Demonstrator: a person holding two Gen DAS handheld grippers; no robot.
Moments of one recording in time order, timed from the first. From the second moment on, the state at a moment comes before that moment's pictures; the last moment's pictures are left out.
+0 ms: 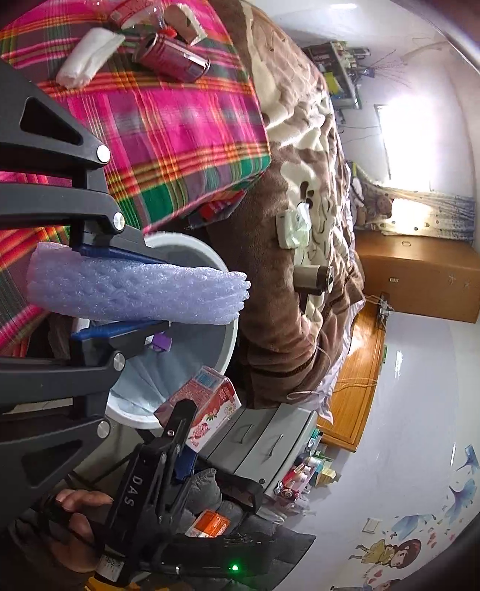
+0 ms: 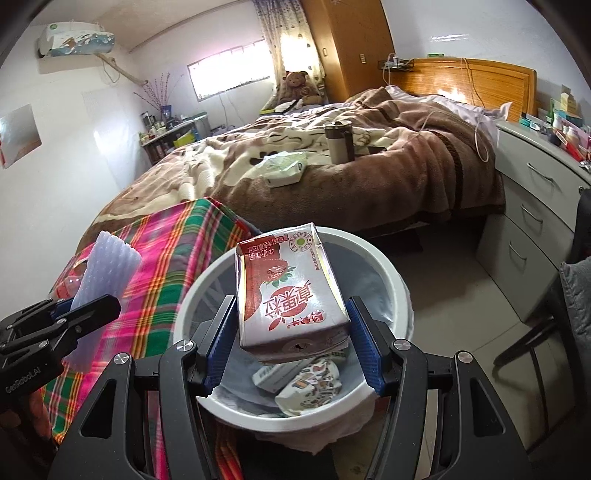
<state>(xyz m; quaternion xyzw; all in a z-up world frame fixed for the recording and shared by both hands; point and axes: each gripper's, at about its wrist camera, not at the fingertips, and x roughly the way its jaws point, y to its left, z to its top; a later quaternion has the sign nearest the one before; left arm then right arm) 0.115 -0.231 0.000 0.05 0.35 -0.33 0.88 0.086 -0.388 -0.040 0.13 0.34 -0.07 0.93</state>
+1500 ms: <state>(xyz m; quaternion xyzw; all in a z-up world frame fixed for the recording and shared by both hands) 0.117 -0.174 0.004 0.02 0.34 -0.30 0.89 0.092 -0.352 -0.036 0.11 0.33 -0.06 0.94</state>
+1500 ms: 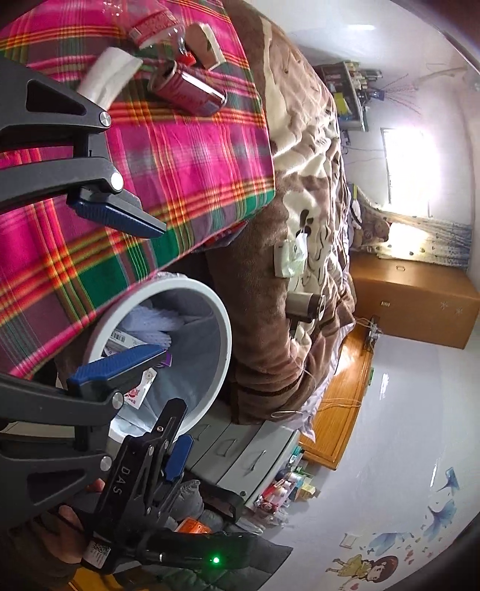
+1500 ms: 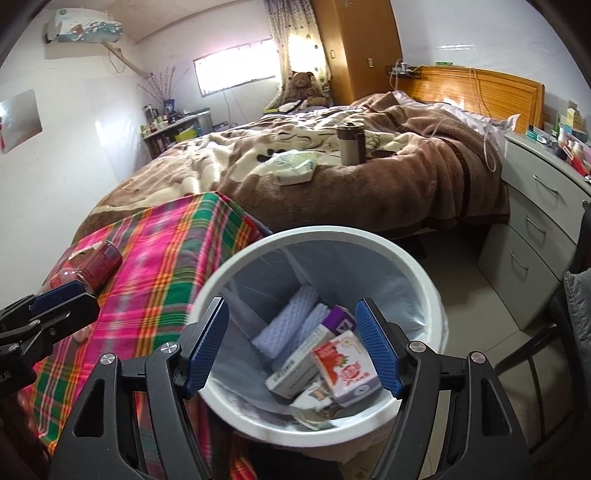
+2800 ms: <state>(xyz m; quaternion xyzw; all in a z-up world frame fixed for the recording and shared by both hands) 0.203 0.073 -0.011 0.01 0.36 -0.13 0.92 0.173 -0.127 -0.065 0.00 0.41 0.20 0.89</state>
